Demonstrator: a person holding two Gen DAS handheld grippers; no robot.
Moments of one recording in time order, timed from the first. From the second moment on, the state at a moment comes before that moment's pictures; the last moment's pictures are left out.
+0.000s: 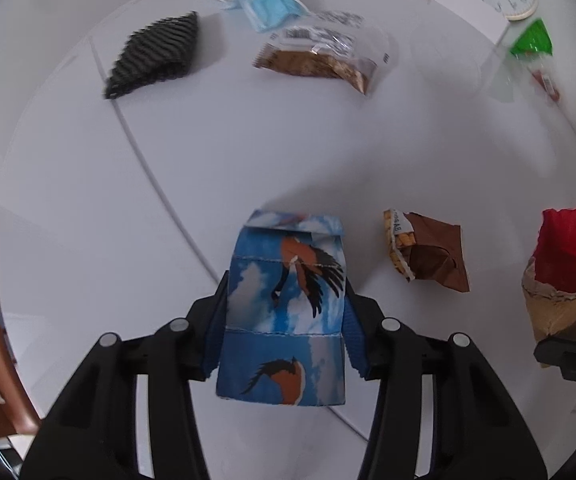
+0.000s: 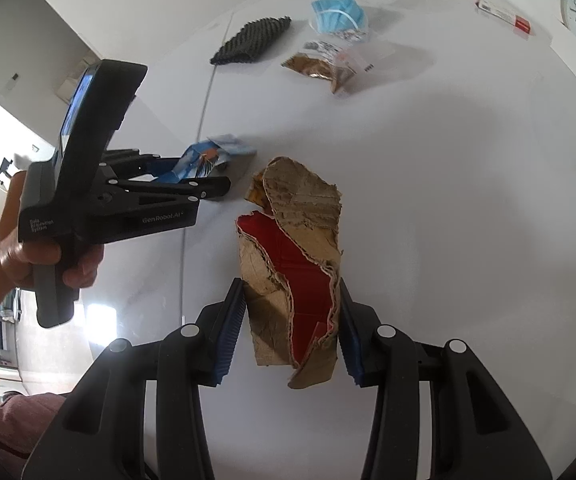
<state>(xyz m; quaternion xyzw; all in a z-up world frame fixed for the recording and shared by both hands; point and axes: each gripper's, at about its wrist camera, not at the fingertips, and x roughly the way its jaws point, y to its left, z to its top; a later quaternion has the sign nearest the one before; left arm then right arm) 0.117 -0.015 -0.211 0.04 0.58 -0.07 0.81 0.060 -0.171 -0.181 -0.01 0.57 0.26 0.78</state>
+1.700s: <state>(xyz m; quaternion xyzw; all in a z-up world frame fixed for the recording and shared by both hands) -0.114 0.424 -0.243 -0.25 0.54 0.29 0.75 -0.004 0.251 -0.155 -0.17 0.54 0.49 0.66</state>
